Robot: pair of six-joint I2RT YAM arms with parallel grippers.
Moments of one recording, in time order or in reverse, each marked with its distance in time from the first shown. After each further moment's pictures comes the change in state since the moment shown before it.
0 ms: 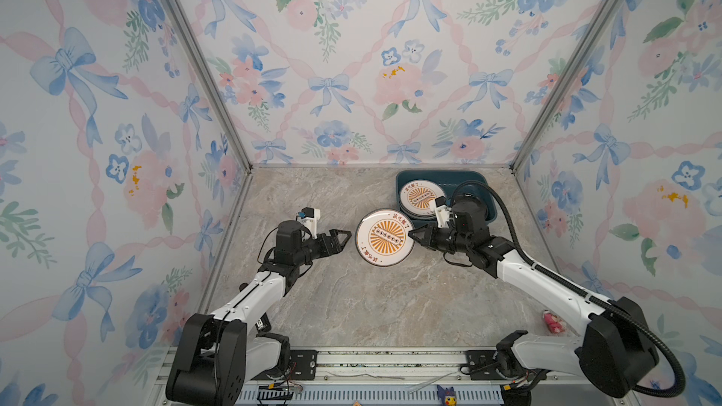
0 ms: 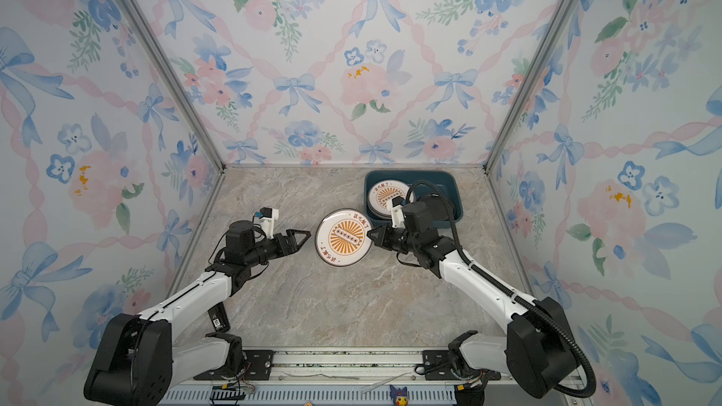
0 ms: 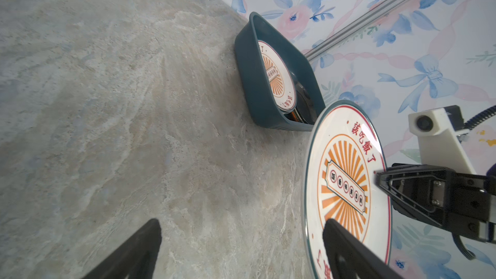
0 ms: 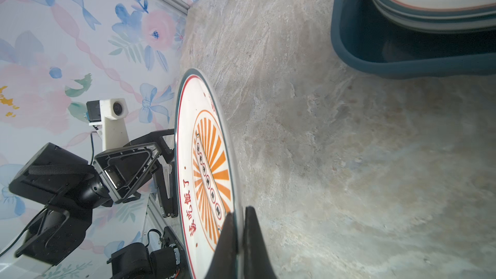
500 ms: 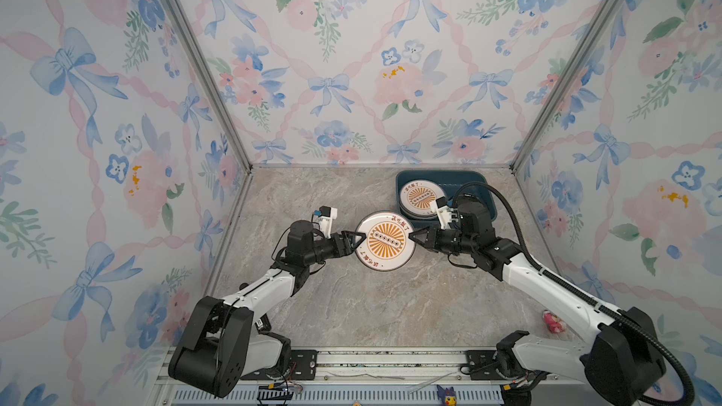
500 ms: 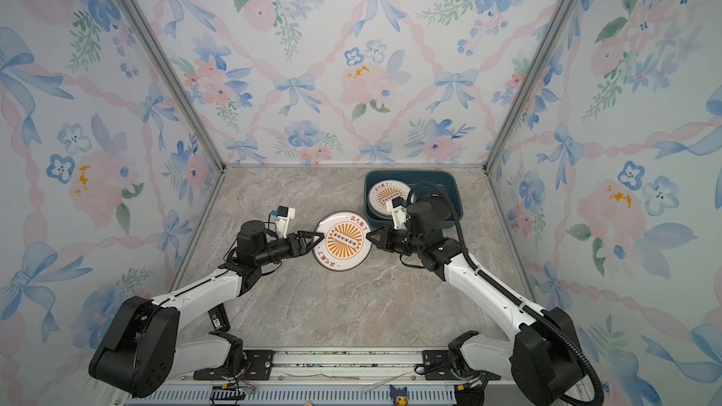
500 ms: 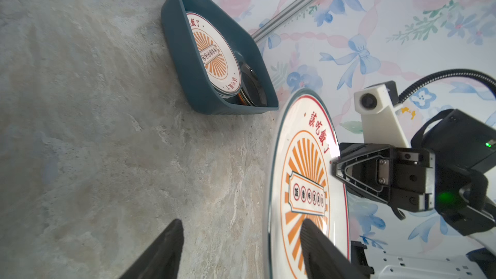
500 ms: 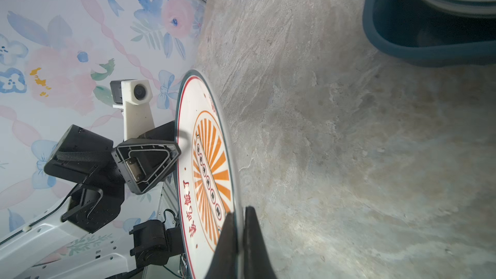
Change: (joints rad) left arm -0.127 0.083 -0.005 0.216 0.109 -0.127; right arm -0.007 -0.040 -0.008 -0.018 -0.083 -0.007
